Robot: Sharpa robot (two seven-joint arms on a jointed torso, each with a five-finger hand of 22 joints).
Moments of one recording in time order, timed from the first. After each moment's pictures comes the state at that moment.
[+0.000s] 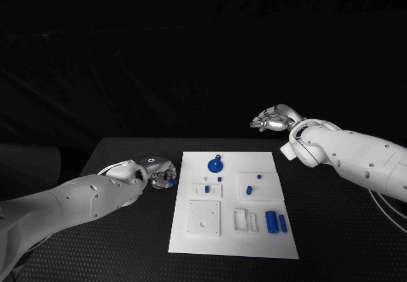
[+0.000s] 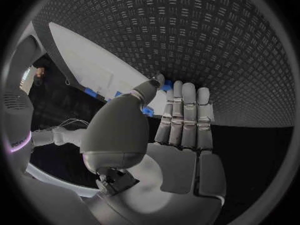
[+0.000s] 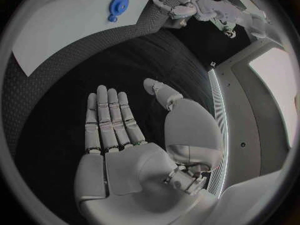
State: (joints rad) left arm 1.10 -0.58 -0.24 0.89 -1.45 -0.33 0.20; left_hand 1.19 -0.10 0.55 -0.16 0.05 0.99 0.12 0.26 0.53 1.10 0.06 0.38 0.45 0.96 -0.02 1.04 0.64 0.02 0.78 -0.09 0.70 1.31; right arm 1.26 -0.63 -0.05 1.06 -0.80 -0.35 0.05; right_hand 0.96 -0.20 0.61 -0.16 0.39 0.82 0.20 0.28 0.46 0.78 0.16 0.70 0.07 0.80 0.14 0.62 0.54 0.22 0.61 0.22 0.24 1.31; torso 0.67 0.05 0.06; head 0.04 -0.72
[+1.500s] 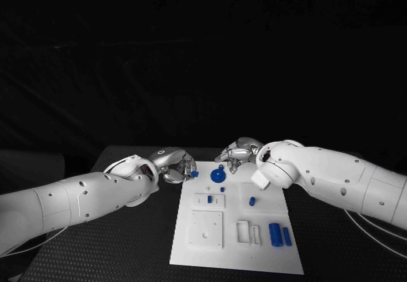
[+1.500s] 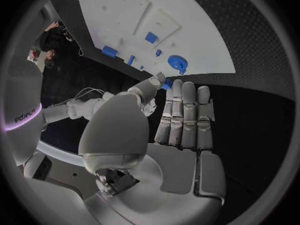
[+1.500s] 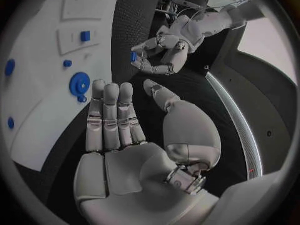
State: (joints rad) left arm 1.20 -0.70 -0.18 1.23 -1.33 -0.43 0.22; left_hand 1.20 -0.17 0.57 -0.13 0.05 0.97 0.13 0.25 0.52 1.12 0.06 0.39 0.46 0.99 -0.04 1.04 0.62 0.02 0.81 -0.09 0.70 1.31; right arm 1.26 -0.52 -0.08 1.22 -0.65 -0.14 -0.21; right_hand 0.93 -0.14 0.58 -0.21 0.25 0.88 0.14 0.30 0.46 1.10 0.03 1.05 0.38 1.16 -0.06 0.95 0.83 0.26 1.07 0.09 0.46 1.31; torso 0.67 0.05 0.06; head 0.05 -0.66
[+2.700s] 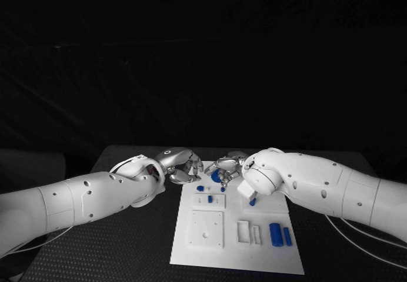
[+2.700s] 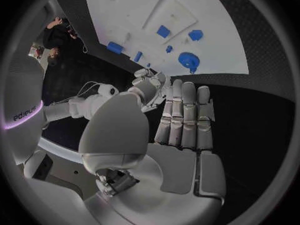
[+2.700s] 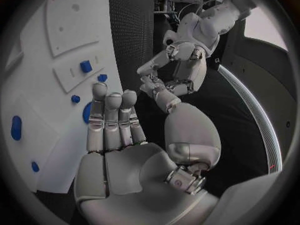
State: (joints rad) left arm 1.21 -0.68 -0.18 1.27 -1.32 -0.43 0.21; left_hand 1.20 -0.17 0.57 -0.13 0.05 0.97 0.13 0.25 0.52 1.12 0.06 0.39 0.46 0.99 -0.04 1.04 0.62 0.02 0.81 -0.10 0.70 1.31; right arm 1.25 -0.43 -0.12 1.19 -0.52 -0.18 -0.37; right_hand 0.89 -0.14 0.60 -0.21 0.24 0.88 0.14 0.28 0.46 1.08 0.02 1.17 0.60 1.18 -0.08 1.07 0.96 0.25 1.09 0.05 0.66 1.31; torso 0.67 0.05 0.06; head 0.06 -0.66
